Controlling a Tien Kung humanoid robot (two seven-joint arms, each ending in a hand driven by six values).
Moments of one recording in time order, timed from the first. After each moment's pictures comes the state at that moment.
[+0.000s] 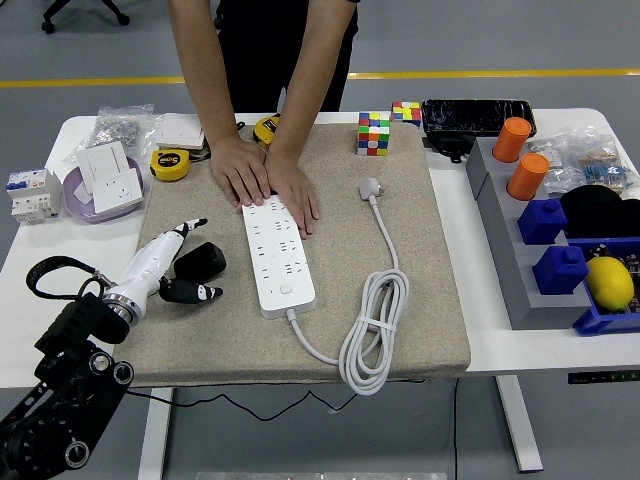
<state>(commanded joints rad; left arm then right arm) -0.13 0.05 -1.34 -1.25 2.11 0.02 0.09 0.06 -0.09 1.44 0.18 -1.39 -0.01 -0.06</state>
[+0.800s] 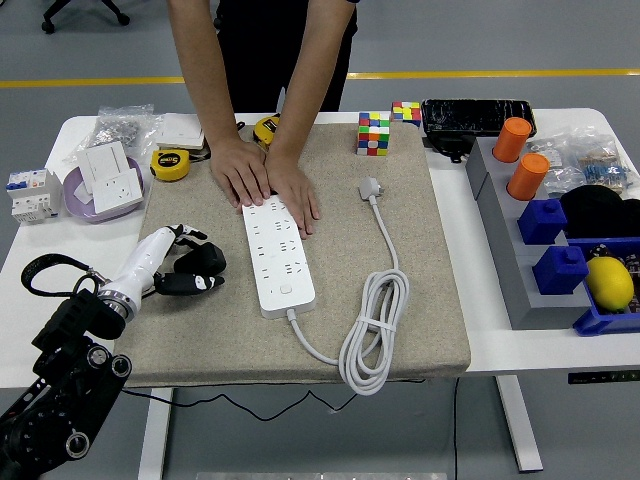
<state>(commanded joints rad) -0.15 0.05 -1.37 -1.22 2.15 0.01 0.10 0.06 -0.10 1.44 0.18 -1.39 -0.01 -0.06</state>
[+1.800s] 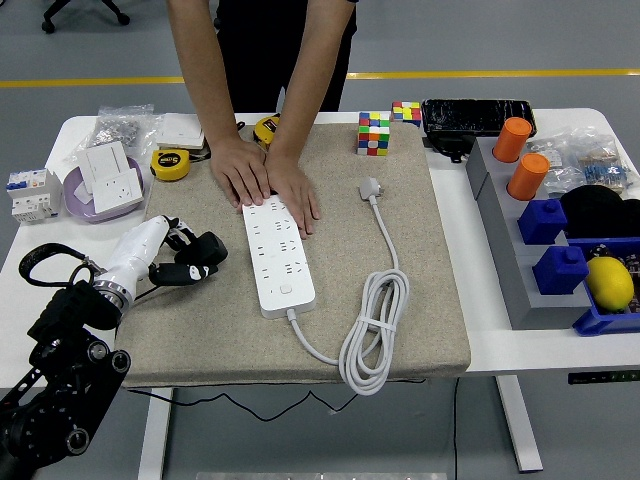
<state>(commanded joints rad) -0.16 0.07 -1.36 -1.24 2.22 0.04 0.10 0.06 -0.10 1.44 0.18 -1.38 -0.01 -0.06</state>
